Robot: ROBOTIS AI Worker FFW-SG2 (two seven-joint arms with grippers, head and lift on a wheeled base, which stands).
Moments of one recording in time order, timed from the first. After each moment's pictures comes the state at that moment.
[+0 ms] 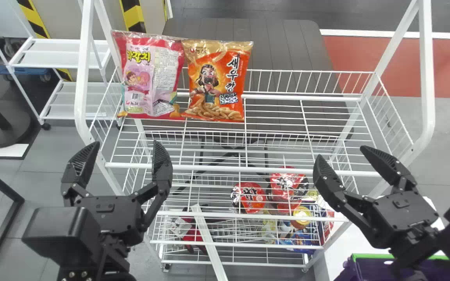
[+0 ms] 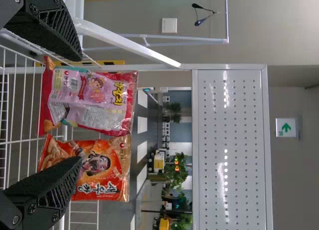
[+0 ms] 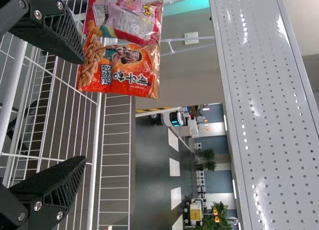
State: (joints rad) left arm 0.71 0.16 -0.23 -2.29 -0.06 -0.02 0.33; right arm 0.70 -0.02 -0.08 -2.31 -0.13 0.17 0.36
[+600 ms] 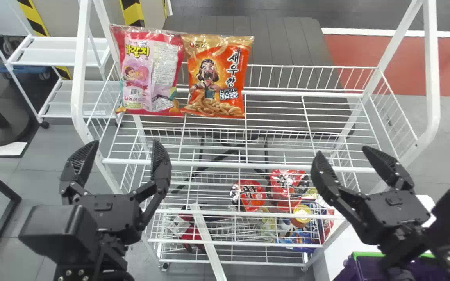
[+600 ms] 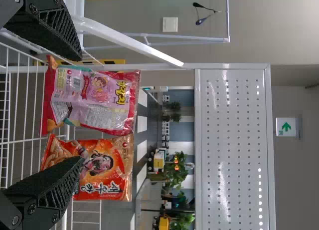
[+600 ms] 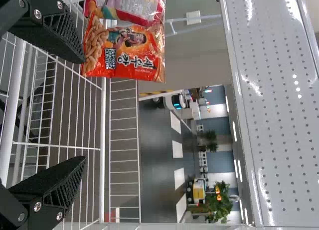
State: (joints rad) left arm 0.71 0.16 -0.23 -2.29 -0.06 -0.02 0.32; right arm 0.70 -0.02 -0.02 -2.31 -0.11 0.18 0.21
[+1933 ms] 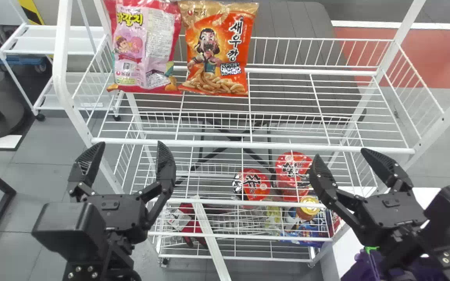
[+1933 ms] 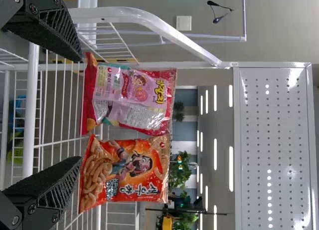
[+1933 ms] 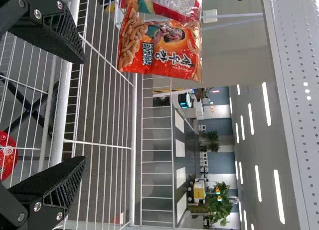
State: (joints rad) left arm 0.69 0.16 -0.24 -2.26 -0.05 -0.02 0.31; right arm 0.69 -0.03 -0.01 -2.30 -0.07 0.17 0.21
